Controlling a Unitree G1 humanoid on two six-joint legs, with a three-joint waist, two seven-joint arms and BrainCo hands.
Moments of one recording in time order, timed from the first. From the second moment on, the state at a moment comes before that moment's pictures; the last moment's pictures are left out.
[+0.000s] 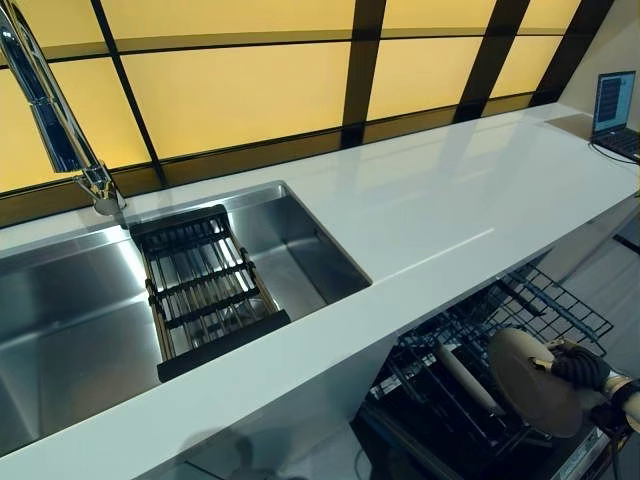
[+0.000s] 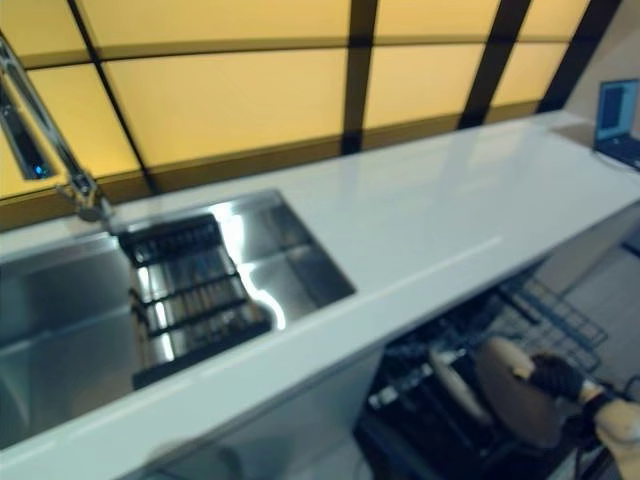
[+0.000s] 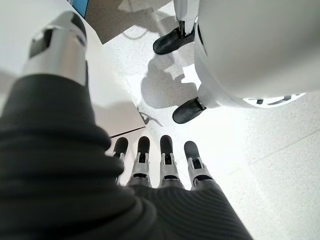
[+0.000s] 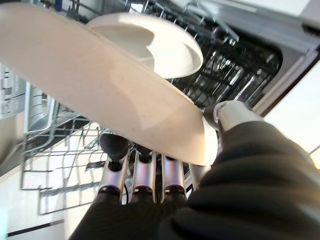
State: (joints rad) left arm 0.00 0.28 -0.17 1.16 -0.25 0.10 -0.13; right arm 0.17 -0.95 -0.12 0.17 0.01 0.03 0.29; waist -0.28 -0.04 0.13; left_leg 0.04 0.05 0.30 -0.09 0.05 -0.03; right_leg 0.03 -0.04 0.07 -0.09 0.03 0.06
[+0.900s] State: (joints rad) left arm 0.01 0.25 -0.18 1.15 -0.25 0.10 -0.14; right arm 0.06 -0.91 0.06 0.19 -0.15 0.04 0.26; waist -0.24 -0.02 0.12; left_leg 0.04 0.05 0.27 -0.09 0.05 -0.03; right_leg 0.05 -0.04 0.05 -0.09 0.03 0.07
